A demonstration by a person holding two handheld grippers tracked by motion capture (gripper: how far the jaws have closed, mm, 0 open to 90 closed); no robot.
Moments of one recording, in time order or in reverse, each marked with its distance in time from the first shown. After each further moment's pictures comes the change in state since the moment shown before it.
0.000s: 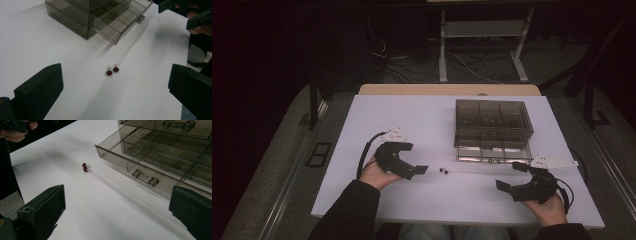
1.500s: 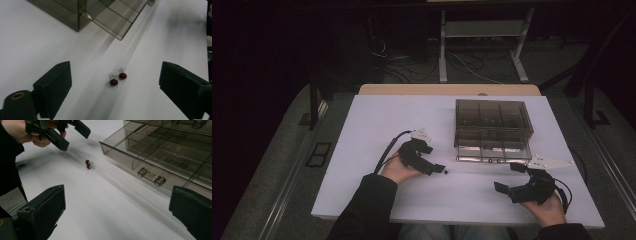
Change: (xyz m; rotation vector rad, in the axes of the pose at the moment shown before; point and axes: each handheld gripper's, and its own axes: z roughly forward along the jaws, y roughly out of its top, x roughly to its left) left arm 0.014 0.004 0.070 0.138 -0.063 0.014; right arm 0.003 0.000 0.003 0.025 0.020 -0.022
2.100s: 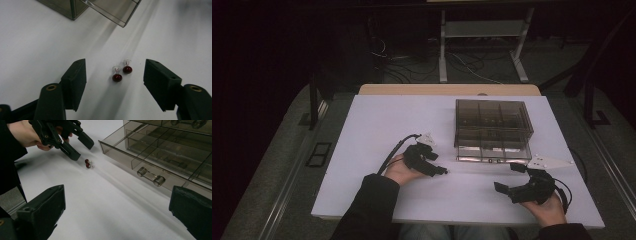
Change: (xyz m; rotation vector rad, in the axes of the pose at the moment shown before) left arm -0.001 -0.004 0.020 0.071 0.014 0.058; right arm 0.000 0.000 0.000 0.006 -0.003 -0.003
